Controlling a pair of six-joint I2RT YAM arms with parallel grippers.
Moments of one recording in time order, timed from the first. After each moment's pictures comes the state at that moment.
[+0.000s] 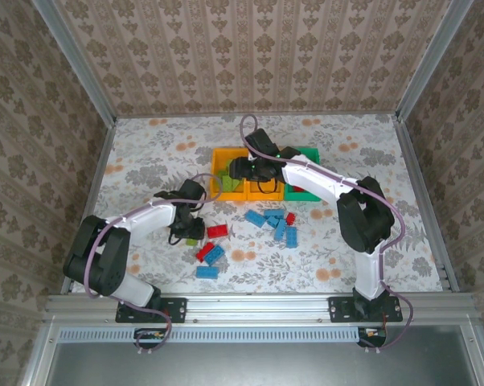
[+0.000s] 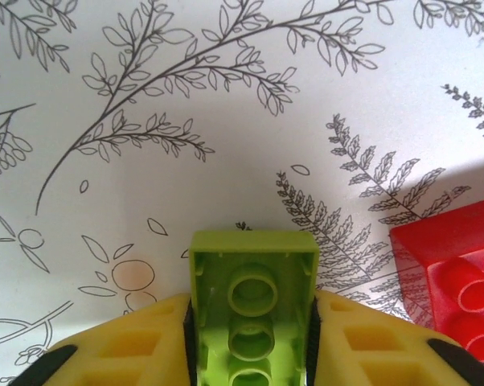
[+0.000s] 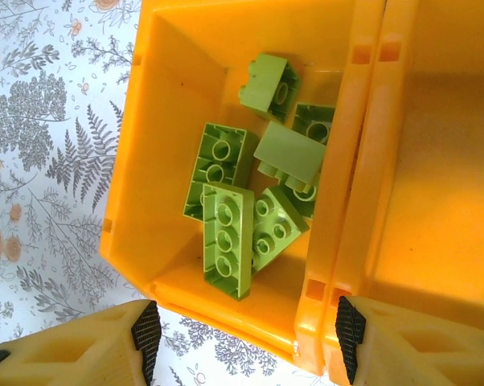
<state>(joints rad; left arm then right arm) -0.50 1.49 0.78 -0.71 0.00 -0.33 0.61 1.97 1.57 -0.48 -0.08 0.63</state>
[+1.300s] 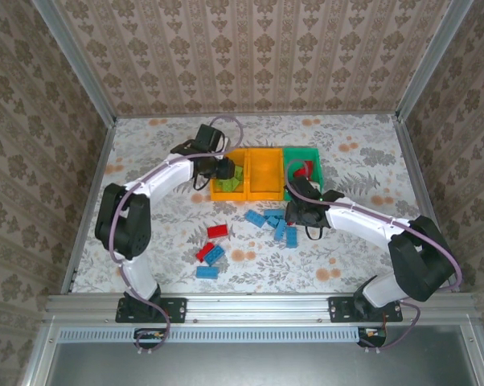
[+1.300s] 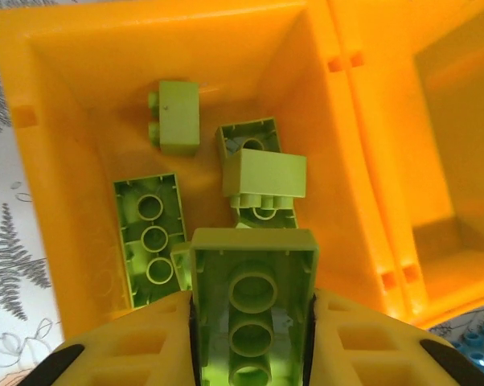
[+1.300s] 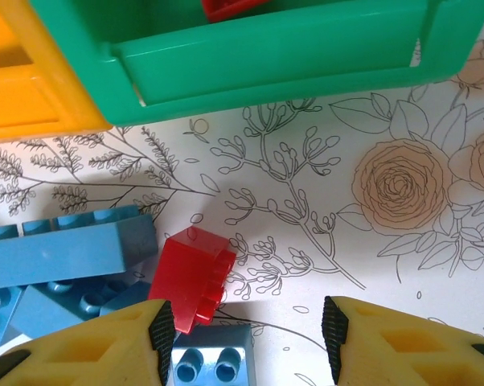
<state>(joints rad) -0.50 1.83 1.39 -0.55 0.14 -0.27 0.58 1.47 0.86 -0.56 0.21 0.76</state>
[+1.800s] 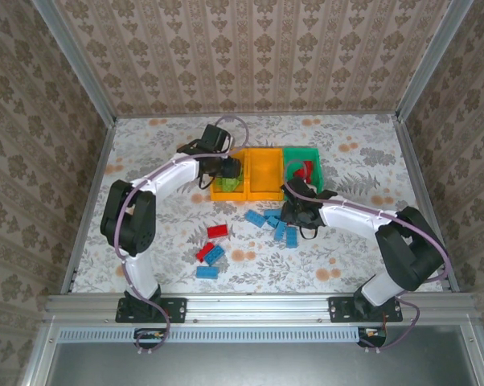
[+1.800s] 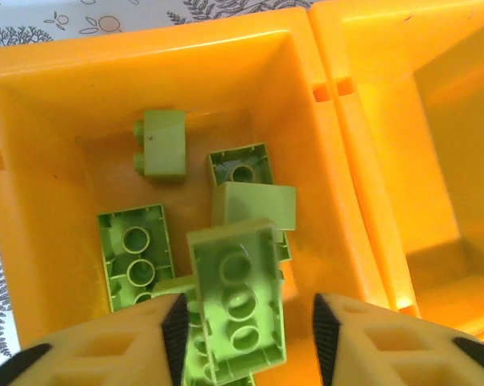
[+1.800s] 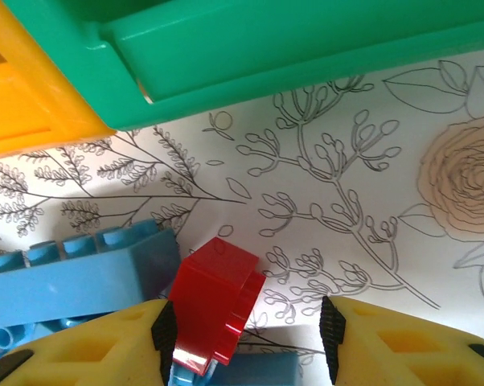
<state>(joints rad) -0.54 1.86 1.42 -0.51 0.08 -0.27 0.58 1.55 0.86 -0.47 0.15 0.85</state>
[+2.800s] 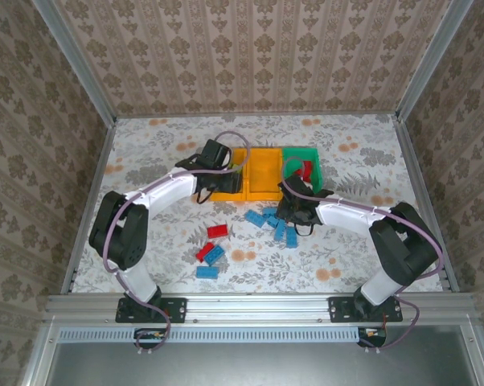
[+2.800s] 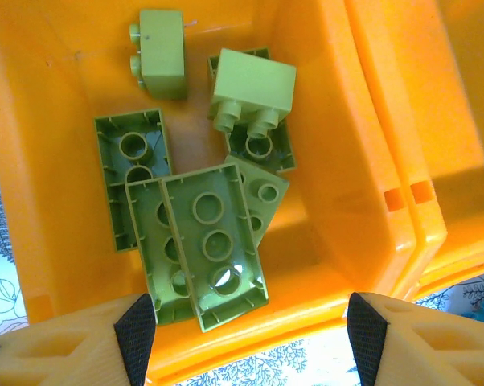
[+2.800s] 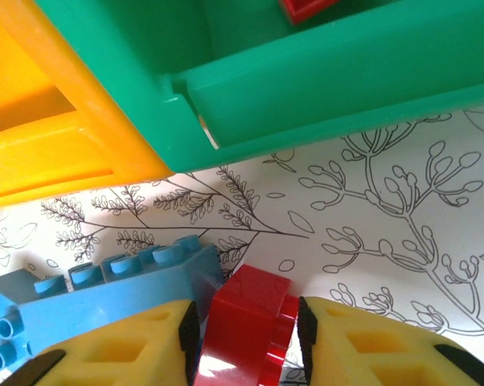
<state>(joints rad) -0.59 1.73 1.22 -0.48 0.01 -0.27 0.58 1.60 0.87 -0.38 0.12 0.87</state>
